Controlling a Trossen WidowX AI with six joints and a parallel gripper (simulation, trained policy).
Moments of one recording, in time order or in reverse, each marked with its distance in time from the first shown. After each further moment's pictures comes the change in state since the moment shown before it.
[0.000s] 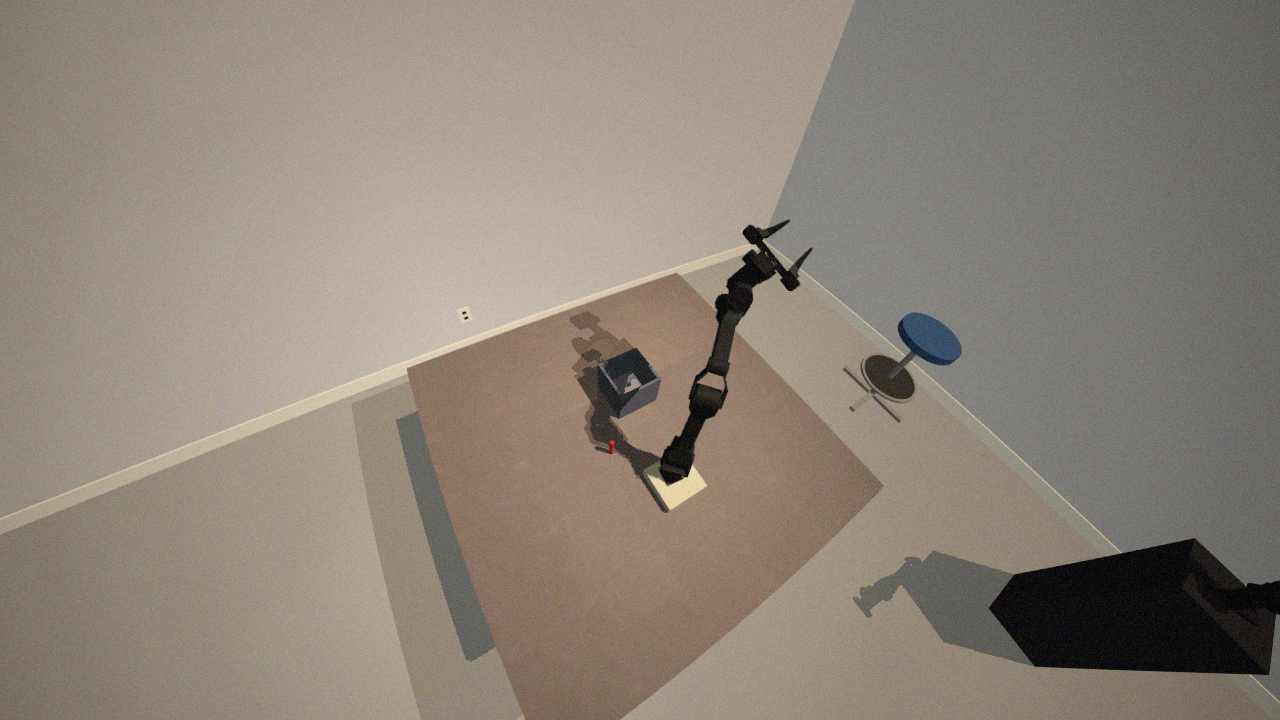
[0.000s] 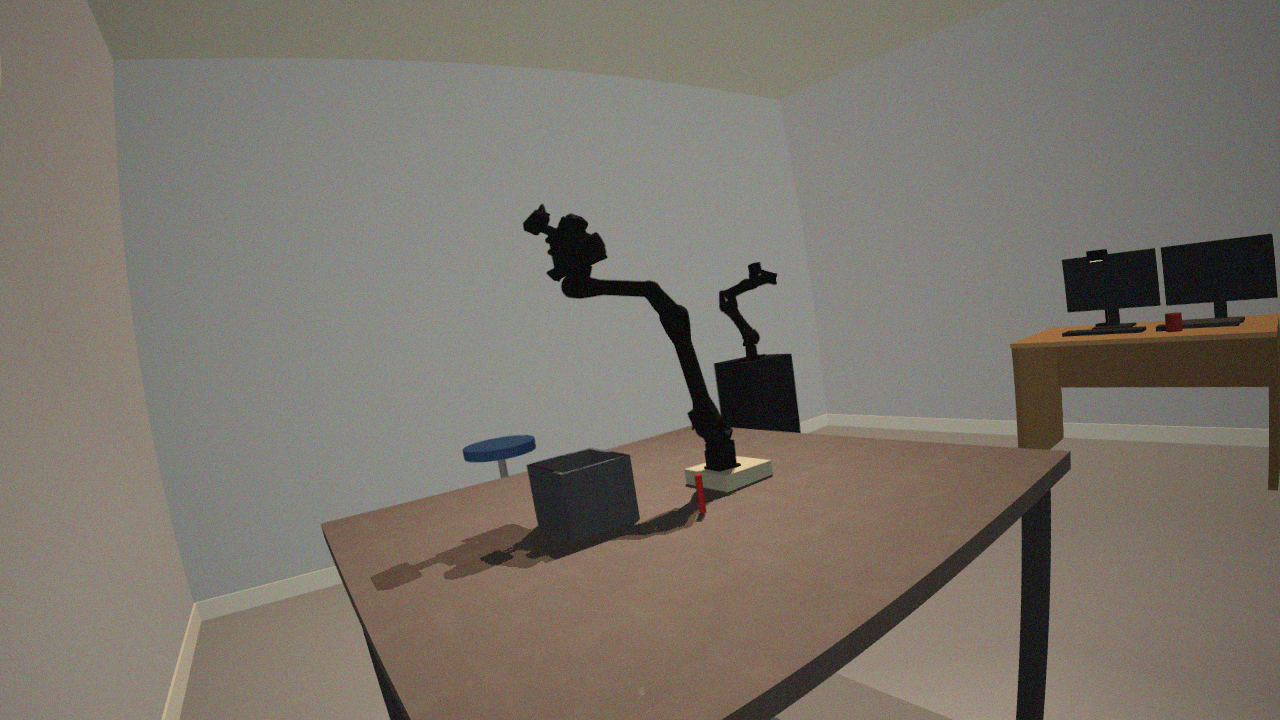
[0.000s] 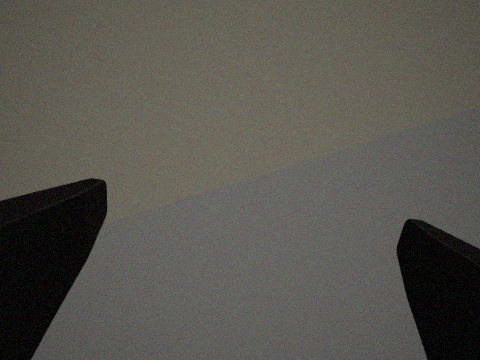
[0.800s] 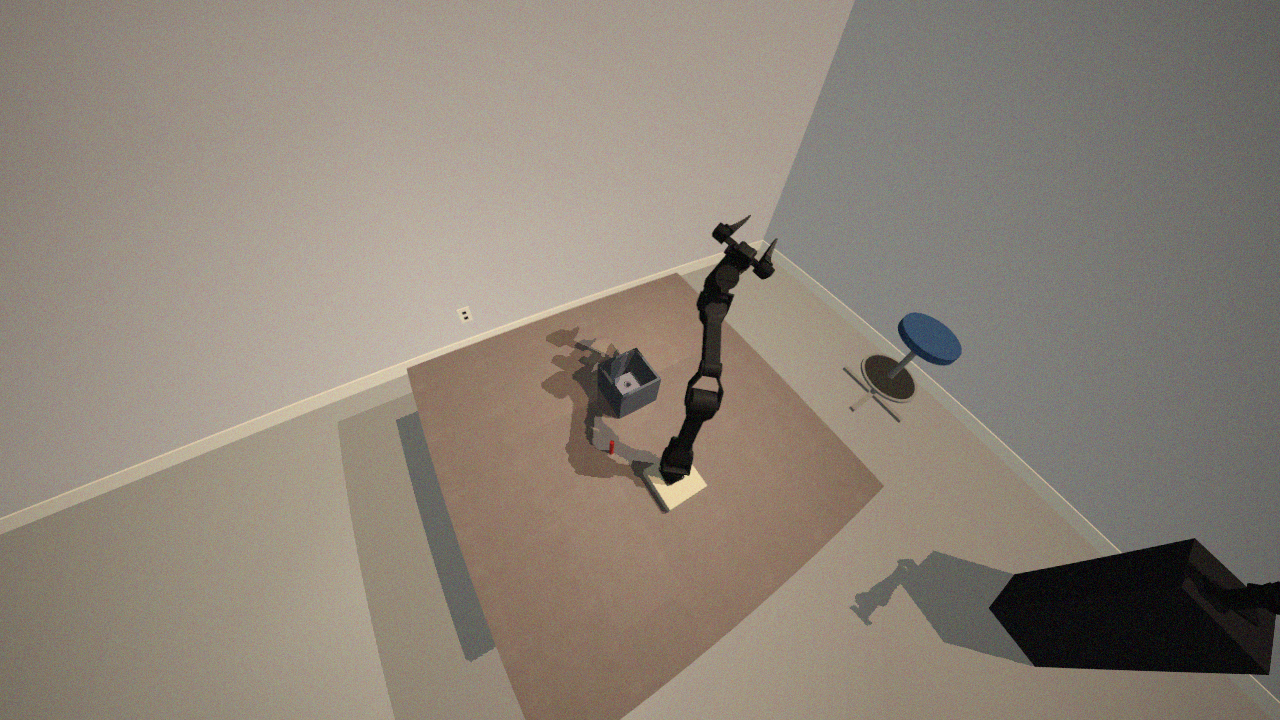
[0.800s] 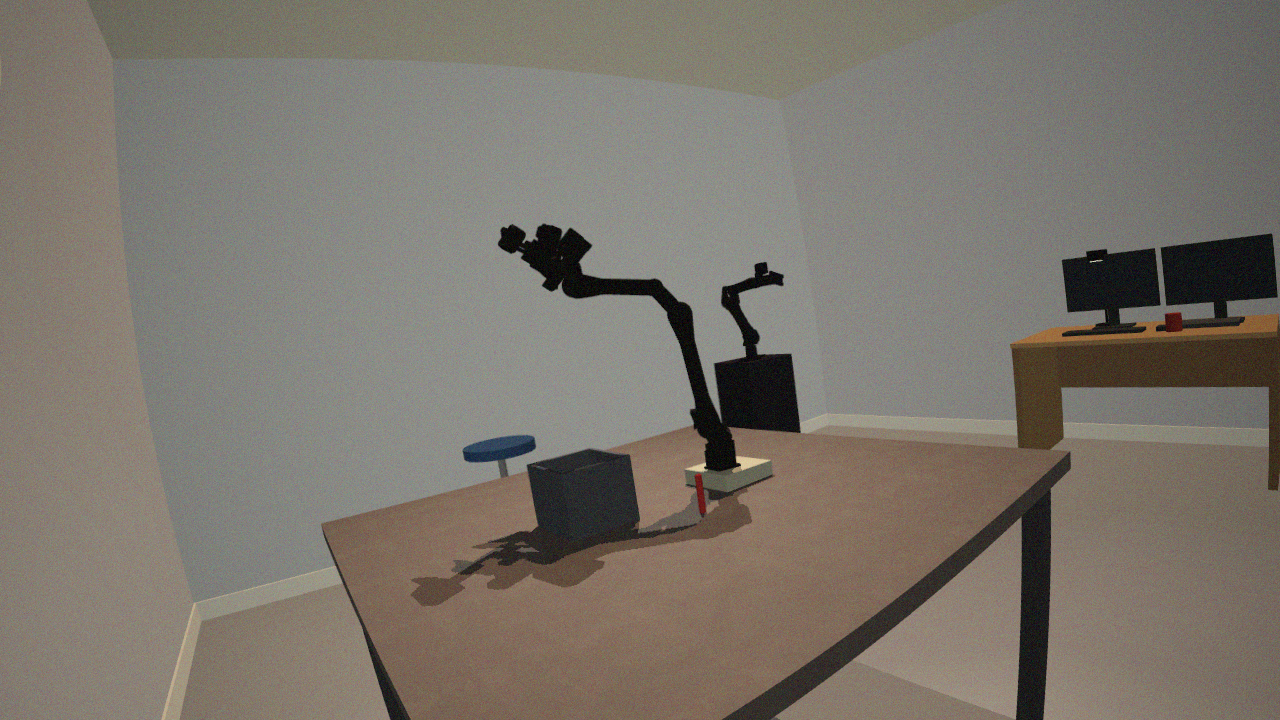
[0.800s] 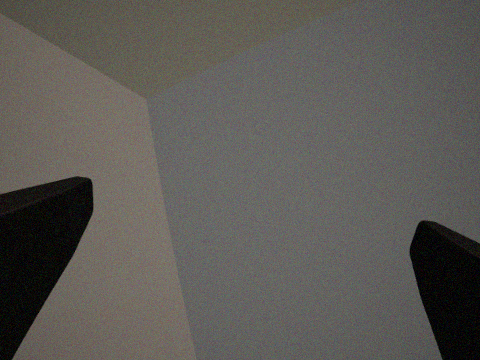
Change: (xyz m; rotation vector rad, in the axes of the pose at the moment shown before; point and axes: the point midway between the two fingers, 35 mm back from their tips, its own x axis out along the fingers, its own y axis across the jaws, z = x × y) arm -0.056 0.072 -0.064 0.173 0.454 0.174
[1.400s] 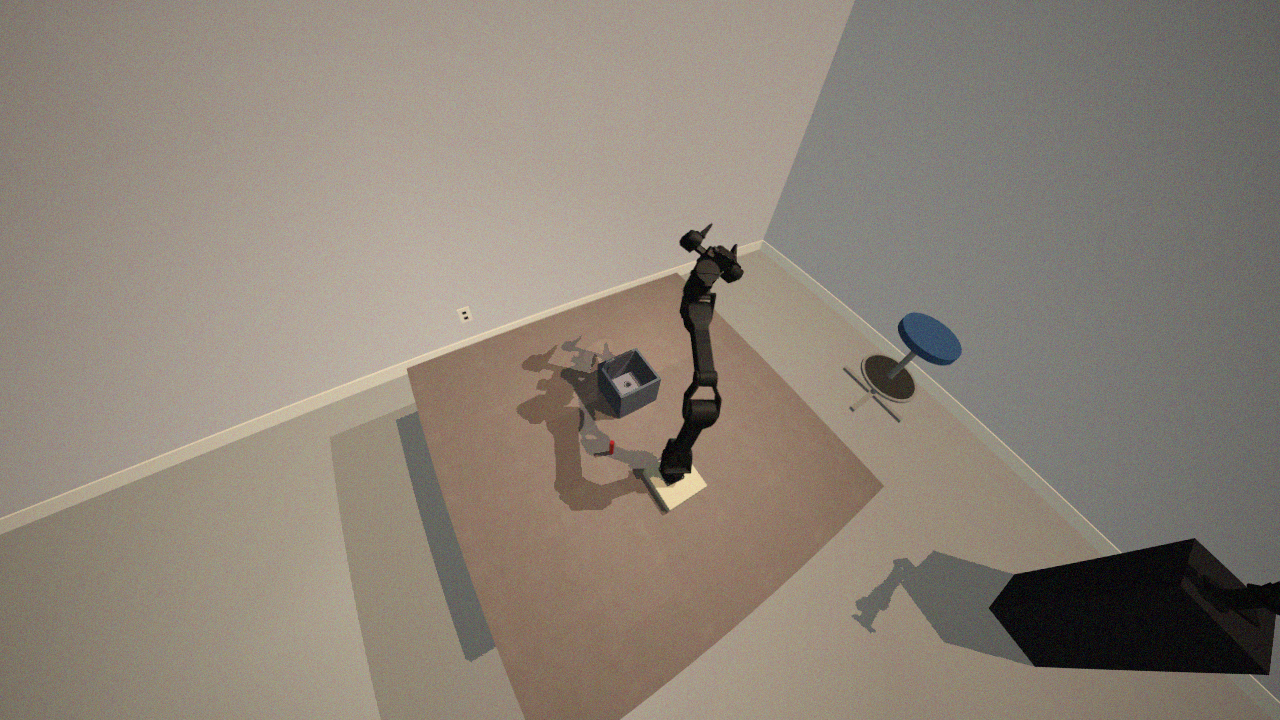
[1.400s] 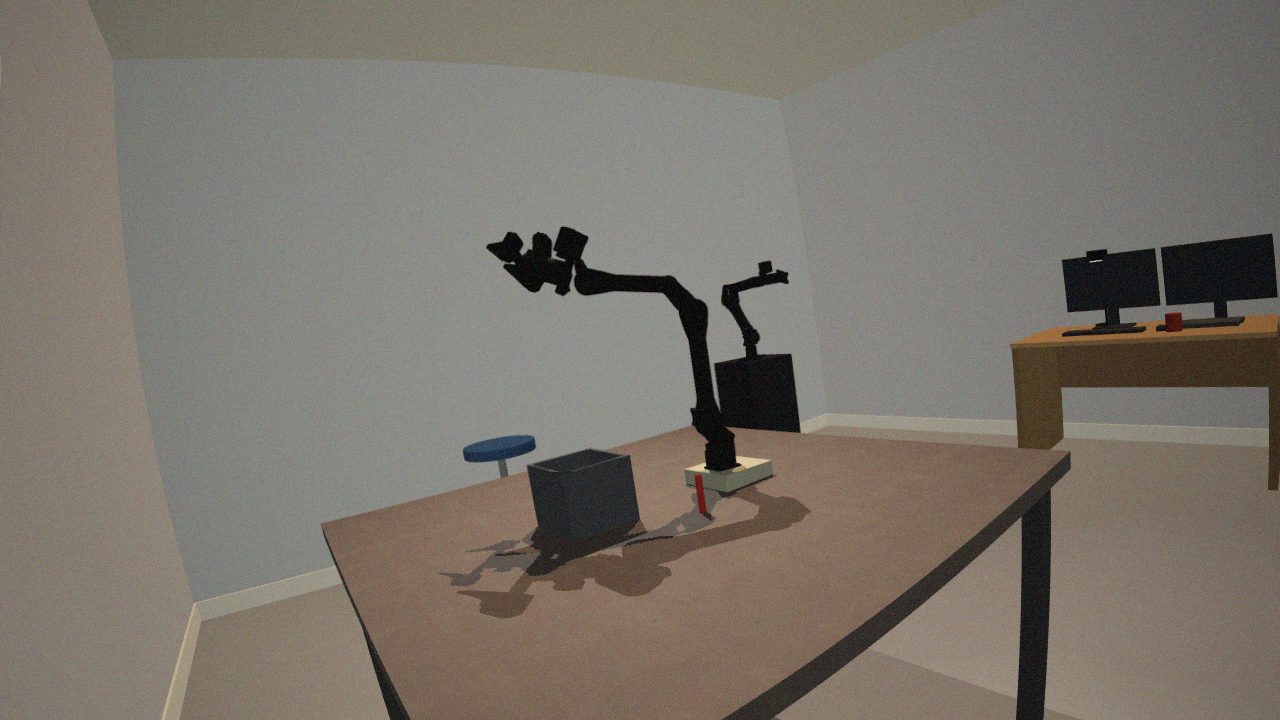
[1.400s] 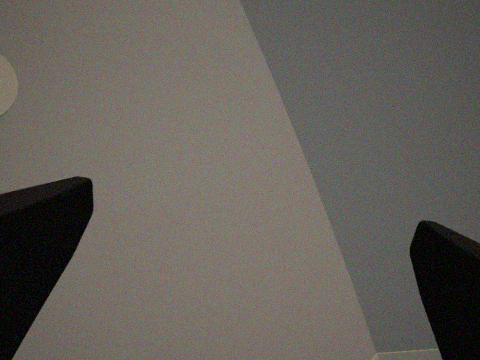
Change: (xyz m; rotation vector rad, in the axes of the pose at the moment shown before) arm -0.061 0.060 -0.047 0.263 0.370 0.146
